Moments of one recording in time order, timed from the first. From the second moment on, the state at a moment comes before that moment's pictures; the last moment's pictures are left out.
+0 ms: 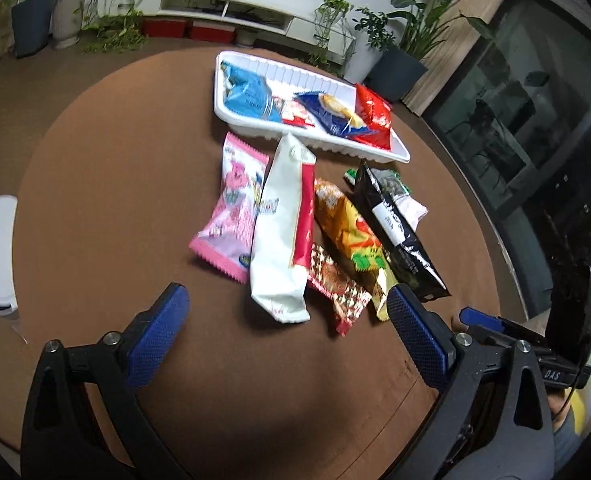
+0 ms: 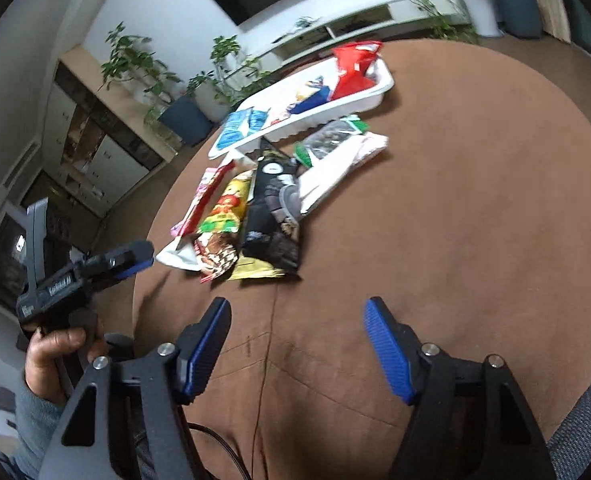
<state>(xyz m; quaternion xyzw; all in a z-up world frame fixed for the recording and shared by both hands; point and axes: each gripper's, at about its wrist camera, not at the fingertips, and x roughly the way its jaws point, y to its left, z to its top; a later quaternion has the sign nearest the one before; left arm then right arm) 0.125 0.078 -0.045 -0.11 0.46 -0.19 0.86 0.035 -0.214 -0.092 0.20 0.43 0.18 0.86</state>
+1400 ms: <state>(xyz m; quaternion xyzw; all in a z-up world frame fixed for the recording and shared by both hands) 0.244 0.035 -0.077 0.10 0.53 -0.15 0.83 0.046 -0.204 -0.082 0.16 0.44 0.18 0.86</state>
